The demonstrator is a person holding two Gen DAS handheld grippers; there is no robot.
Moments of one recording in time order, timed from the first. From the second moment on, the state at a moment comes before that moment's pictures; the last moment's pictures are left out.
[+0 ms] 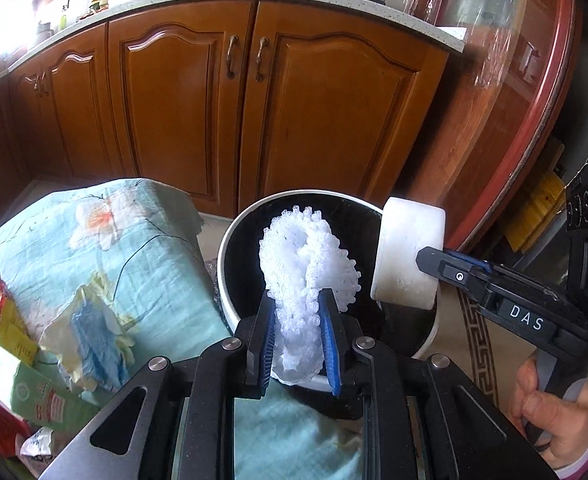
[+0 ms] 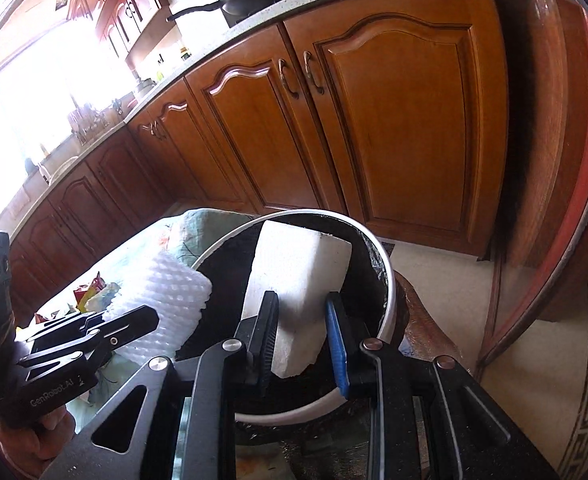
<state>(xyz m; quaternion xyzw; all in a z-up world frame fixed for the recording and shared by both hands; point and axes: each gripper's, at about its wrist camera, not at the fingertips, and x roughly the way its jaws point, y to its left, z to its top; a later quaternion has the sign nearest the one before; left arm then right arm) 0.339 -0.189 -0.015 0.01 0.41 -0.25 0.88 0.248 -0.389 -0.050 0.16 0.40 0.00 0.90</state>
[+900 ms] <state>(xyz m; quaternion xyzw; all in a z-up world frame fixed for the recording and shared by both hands) 0.284 -0.128 -0.024 -0.05 0.38 -0.20 0.90 0.202 -0.360 -0.039 0.20 0.37 0.04 0.91</state>
